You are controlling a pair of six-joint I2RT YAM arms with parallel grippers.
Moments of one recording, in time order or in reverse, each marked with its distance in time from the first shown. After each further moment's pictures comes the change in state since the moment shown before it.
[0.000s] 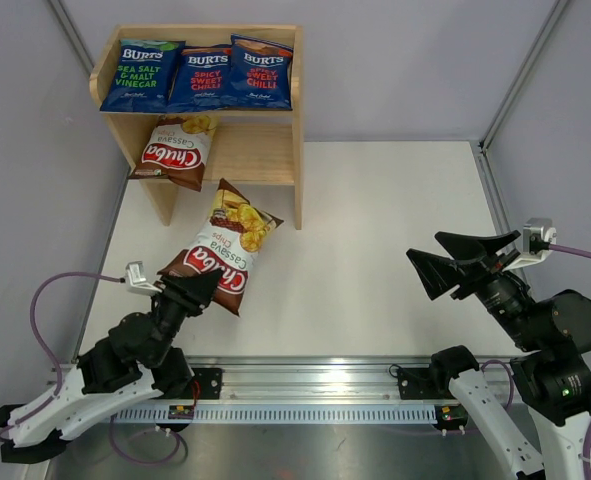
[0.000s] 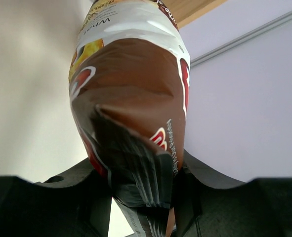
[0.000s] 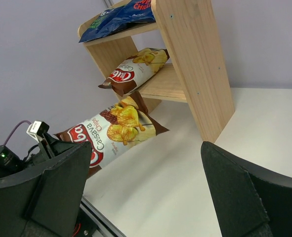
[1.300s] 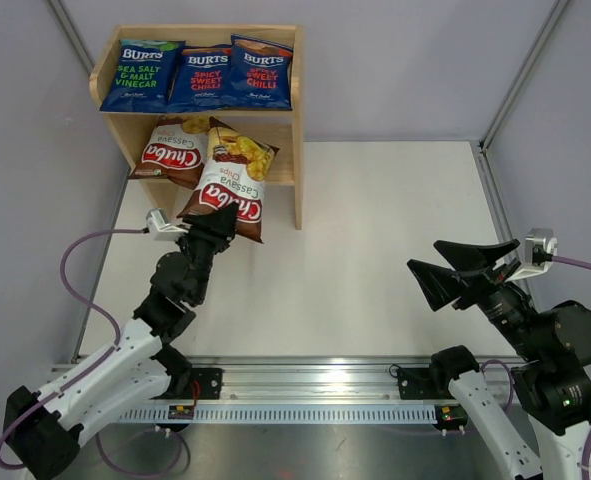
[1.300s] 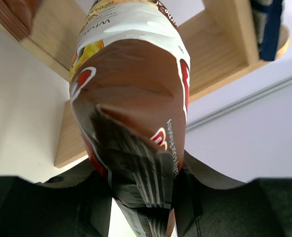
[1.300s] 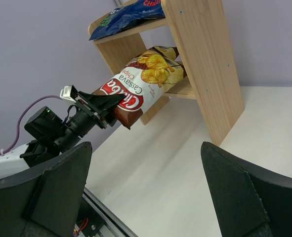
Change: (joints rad) left arm 0.442 0.687 0.061 0.837 0.203 0.097; right arm 0.000 -0.055 -0.030 -0.003 -0.029 0.029
